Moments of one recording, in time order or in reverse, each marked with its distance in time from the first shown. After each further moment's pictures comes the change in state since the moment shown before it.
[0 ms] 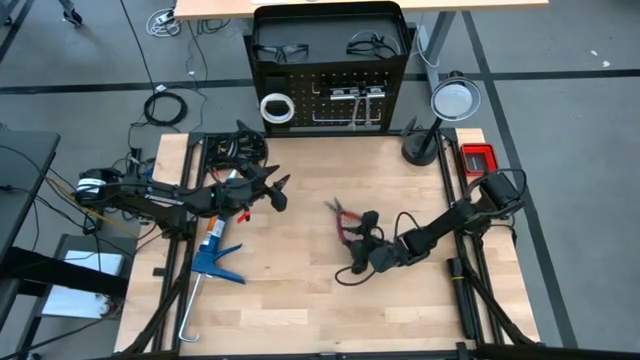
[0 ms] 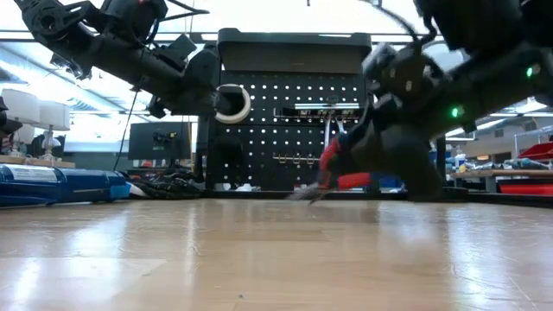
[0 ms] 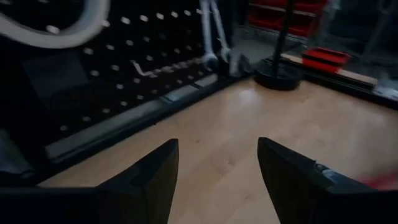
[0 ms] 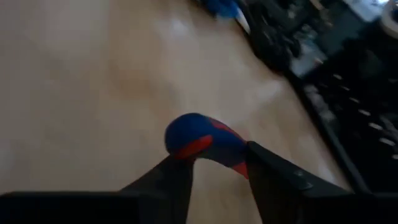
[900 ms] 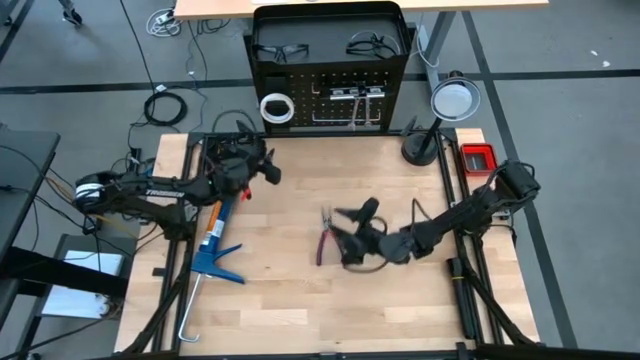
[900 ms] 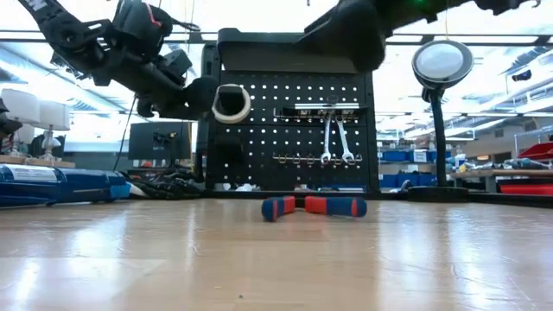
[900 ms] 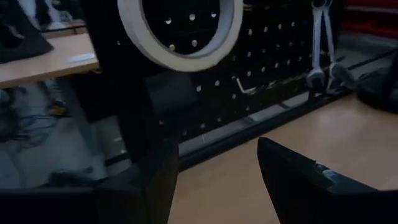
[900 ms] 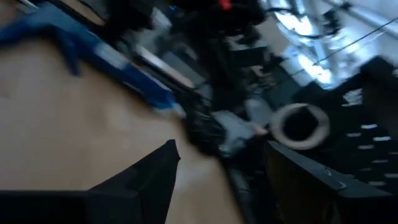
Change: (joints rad) left arm 0.228 0.000 0.000 0.018 -0.083 0.091; right arm -0.008 -0.183 0.178 0.081 0.132 -0.501
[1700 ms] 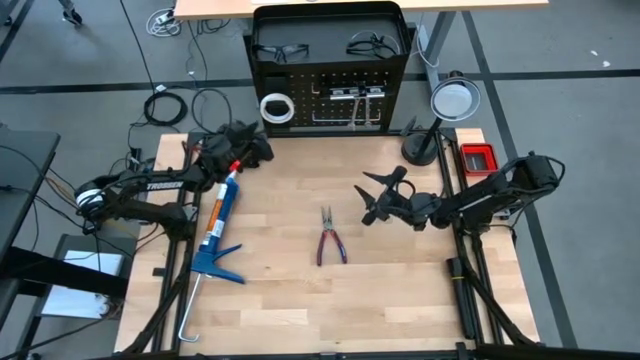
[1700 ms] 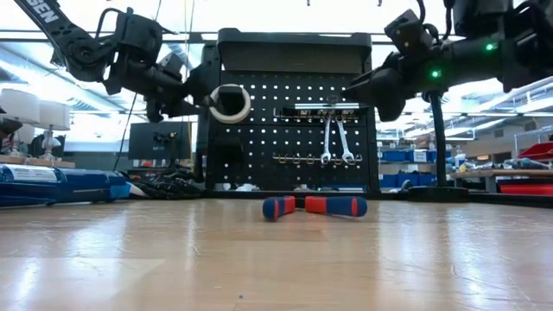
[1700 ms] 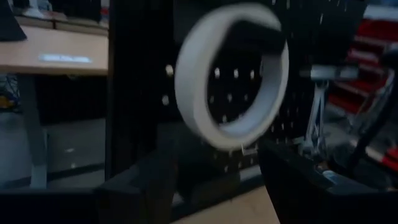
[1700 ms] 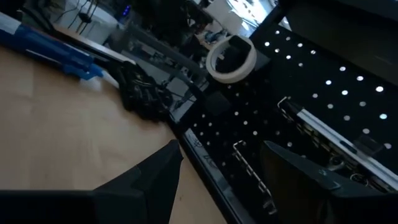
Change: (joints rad) left arm 0.296 -0.001 0.000 0.201 0.357 -0.105; right arm -0.299 -0.202 -0.477 0.458 -0.190 0.032
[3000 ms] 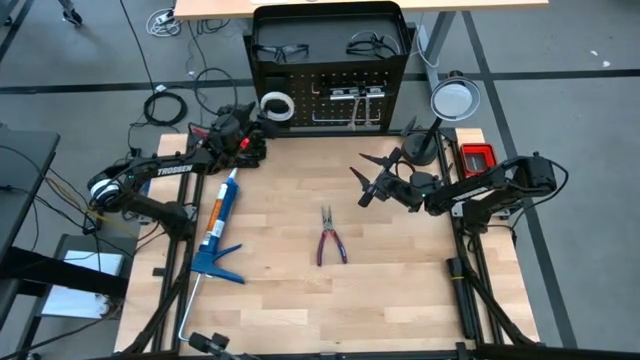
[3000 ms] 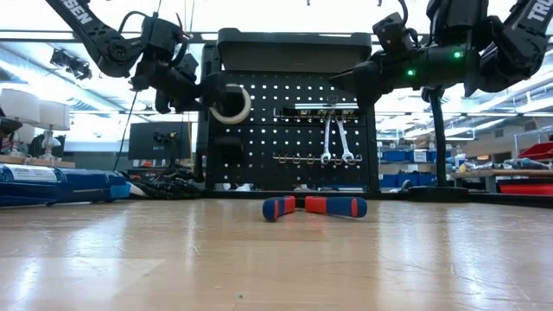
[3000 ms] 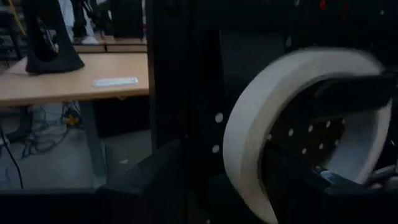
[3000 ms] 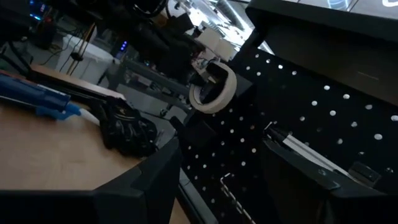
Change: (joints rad) left arm 0.105 0.140 0.207 -0.086 -0.075 0.138; right arm -0.220 0.008 0.041 0.095 -0.280 0.015
